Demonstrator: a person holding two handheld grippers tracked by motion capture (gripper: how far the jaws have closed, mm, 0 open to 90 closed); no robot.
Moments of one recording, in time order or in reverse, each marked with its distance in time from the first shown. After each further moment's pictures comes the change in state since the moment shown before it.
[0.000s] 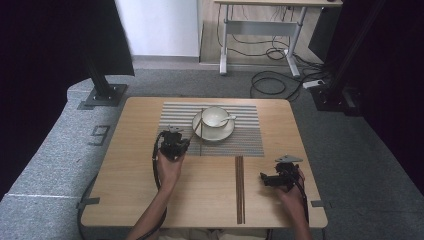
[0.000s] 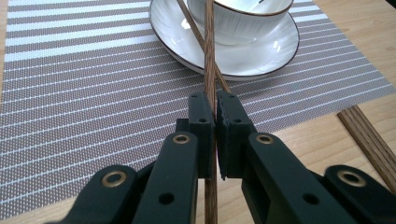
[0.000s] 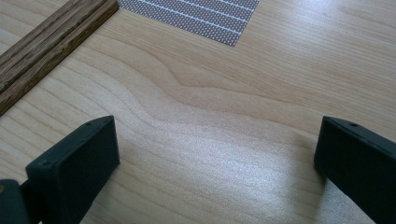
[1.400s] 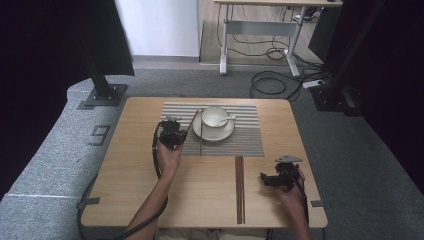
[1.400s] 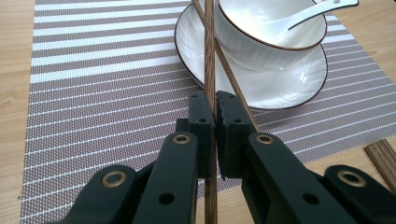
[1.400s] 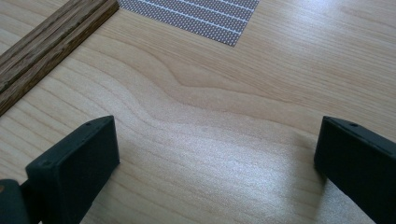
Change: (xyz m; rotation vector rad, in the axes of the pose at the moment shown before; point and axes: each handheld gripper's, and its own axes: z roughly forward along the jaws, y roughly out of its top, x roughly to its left) left arm 0.016 0.029 0.014 0.014 0.040 -0.033; right arm 0.000 0.000 0.000 0.000 0.000 -0.001
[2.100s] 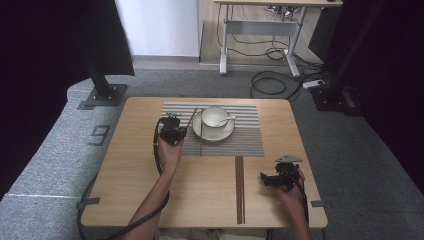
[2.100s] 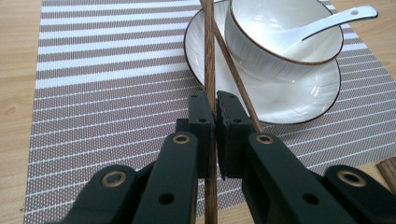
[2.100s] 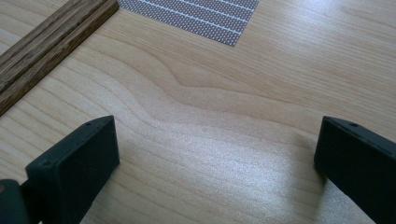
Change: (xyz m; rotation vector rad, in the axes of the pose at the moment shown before) left arm 0.004 0.012 0.008 0.008 0.017 -0.022; right arm 0.000 0.000 0.000 0.000 0.000 0.000
